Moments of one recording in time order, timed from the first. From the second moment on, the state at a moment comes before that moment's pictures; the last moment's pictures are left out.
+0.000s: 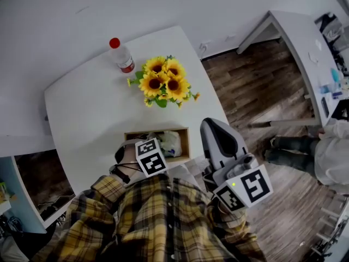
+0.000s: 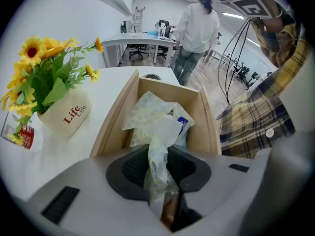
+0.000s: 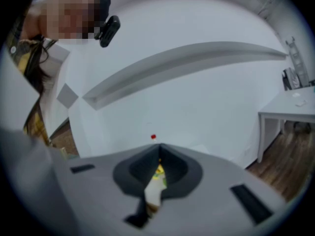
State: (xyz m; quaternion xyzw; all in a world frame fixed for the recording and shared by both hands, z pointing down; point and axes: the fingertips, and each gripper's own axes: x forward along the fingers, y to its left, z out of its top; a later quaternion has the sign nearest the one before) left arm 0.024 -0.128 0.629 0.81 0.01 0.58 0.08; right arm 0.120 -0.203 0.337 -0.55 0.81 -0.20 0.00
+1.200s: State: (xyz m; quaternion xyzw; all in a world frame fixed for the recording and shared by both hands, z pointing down) left arm -0.011 -0.153 0.486 0.89 -0.15 0.41 0.14; right arm 0.067 -0.215 0.328 -0.48 0.86 -0.16 -0.03
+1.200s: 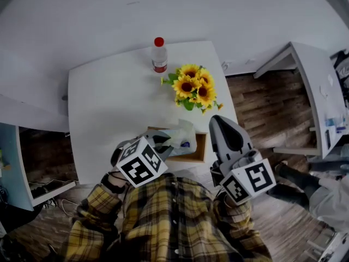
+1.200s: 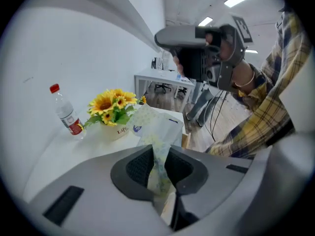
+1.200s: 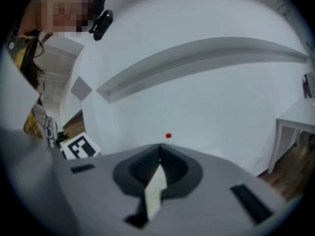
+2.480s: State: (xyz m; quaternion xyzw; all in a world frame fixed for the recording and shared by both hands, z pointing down) left arm -0.041 -0.226 0.300 0.93 -0.34 0.05 0.13; right arm 0.052 -0.229 0.299 -0.47 0.87 -0.13 -0.03
